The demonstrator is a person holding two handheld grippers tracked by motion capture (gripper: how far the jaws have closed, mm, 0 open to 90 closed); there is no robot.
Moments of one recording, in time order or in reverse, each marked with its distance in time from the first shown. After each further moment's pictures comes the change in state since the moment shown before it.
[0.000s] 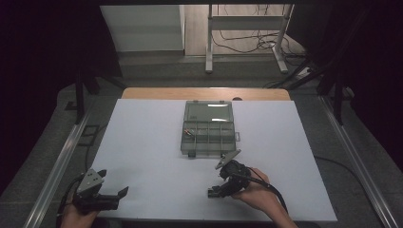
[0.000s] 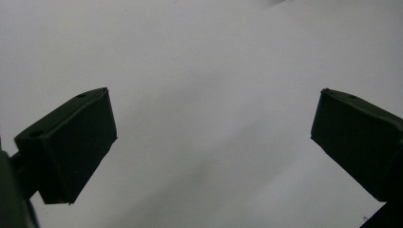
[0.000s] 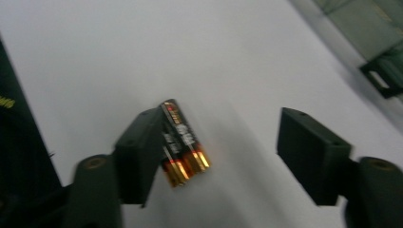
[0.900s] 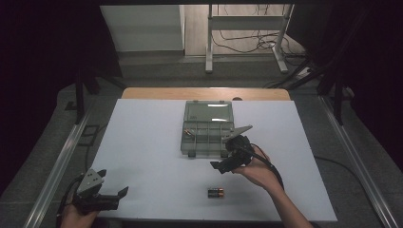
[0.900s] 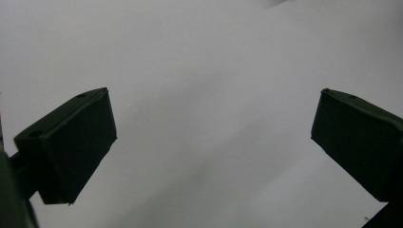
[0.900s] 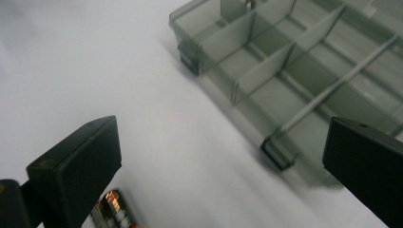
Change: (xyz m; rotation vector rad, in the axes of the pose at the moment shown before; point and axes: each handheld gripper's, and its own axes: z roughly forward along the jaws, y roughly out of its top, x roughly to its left) left arm 0.000 0.000 0.000 -0.002 0.005 0.003; right arm -0.049 0.029 -0.023 -0.202 -0.042 0.116
